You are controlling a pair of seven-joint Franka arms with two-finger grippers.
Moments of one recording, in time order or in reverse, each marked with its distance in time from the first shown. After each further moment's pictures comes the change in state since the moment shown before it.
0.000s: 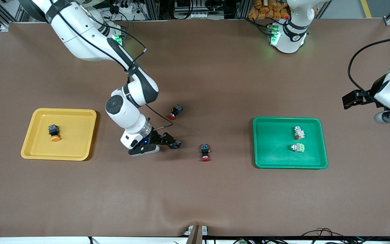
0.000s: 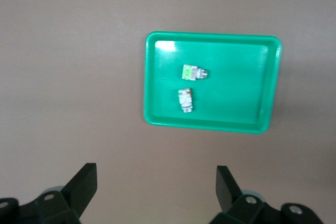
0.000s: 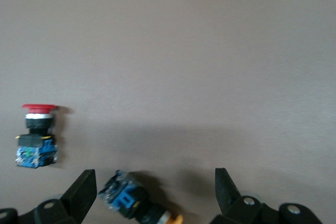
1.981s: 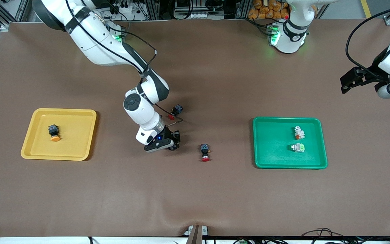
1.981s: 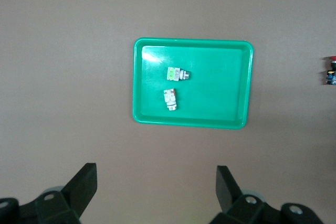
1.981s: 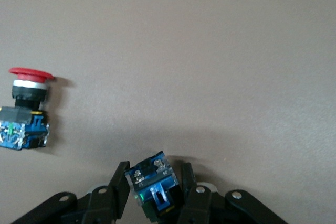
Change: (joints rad) left arm -0.268 -0.123 0.259 -0.037 -0.064 -0.004 0.004; right arm 0.086 0.091 -0.040 0.010 -0.055 0.114 0.012
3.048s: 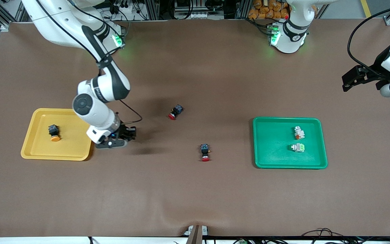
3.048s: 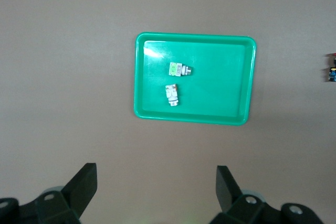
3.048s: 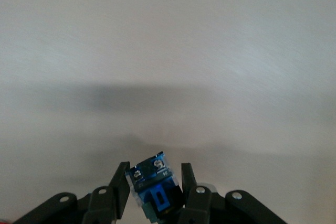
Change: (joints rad) left arm 0.002 -0.003 0.006 -0.002 -0.001 -0.015 -0.001; right arm -0.154 -0.330 -0.135 -0.253 -0.005 -0.426 -0.069
